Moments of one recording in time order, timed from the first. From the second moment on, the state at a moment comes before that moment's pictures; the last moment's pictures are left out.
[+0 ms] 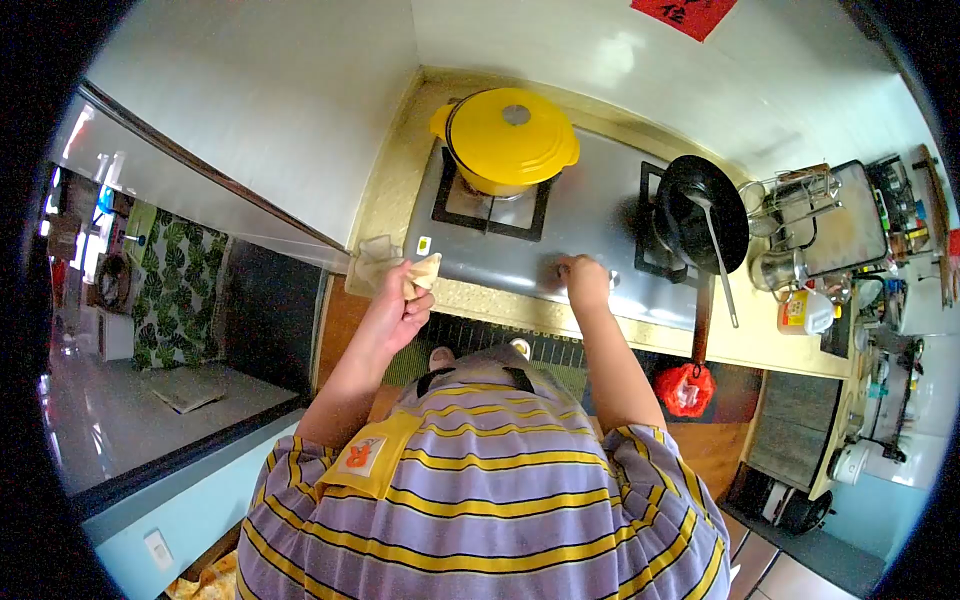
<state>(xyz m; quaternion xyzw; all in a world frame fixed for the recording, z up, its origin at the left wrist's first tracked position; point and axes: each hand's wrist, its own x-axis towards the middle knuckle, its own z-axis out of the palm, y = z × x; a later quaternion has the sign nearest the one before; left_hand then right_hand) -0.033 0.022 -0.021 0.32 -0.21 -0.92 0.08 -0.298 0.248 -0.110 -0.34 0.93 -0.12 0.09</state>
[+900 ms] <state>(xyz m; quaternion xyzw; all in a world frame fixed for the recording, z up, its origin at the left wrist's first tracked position) -0.027 0.011 -0.019 0.33 -0.23 -0.92 0.05 -0.289 0.248 -0.110 -0.30 0.95 -0.10 0.08</state>
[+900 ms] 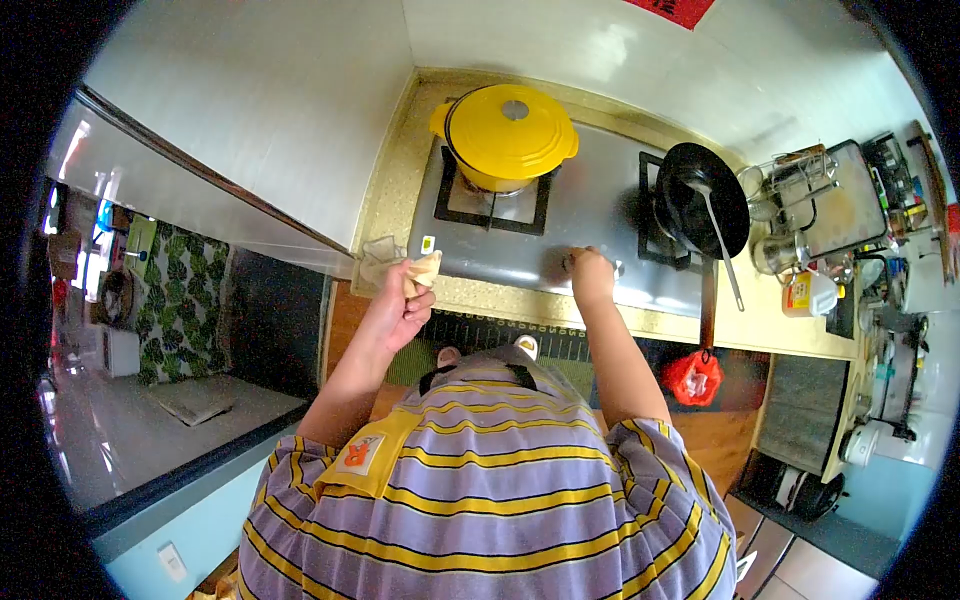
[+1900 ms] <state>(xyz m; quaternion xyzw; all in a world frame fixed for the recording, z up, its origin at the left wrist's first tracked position) -0.020 0.016 -0.027 0.33 -0.20 -0.92 0.05 -0.298 0.247 -0.118 -0.32 0.94 -0.08 0.07</state>
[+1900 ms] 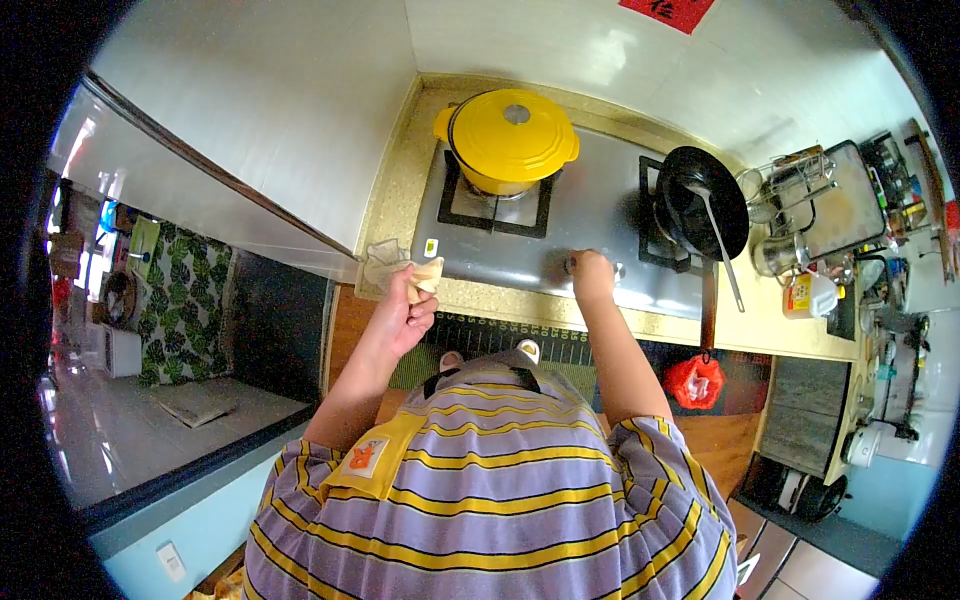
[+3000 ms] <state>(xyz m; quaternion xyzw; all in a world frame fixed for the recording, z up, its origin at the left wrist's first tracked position) -0.117 0.162 -0.115 0.23 -0.23 -0.94 -0.04 -0.269 0.274 -0.168 -0.33 0.85 -0.36 -0.19</state>
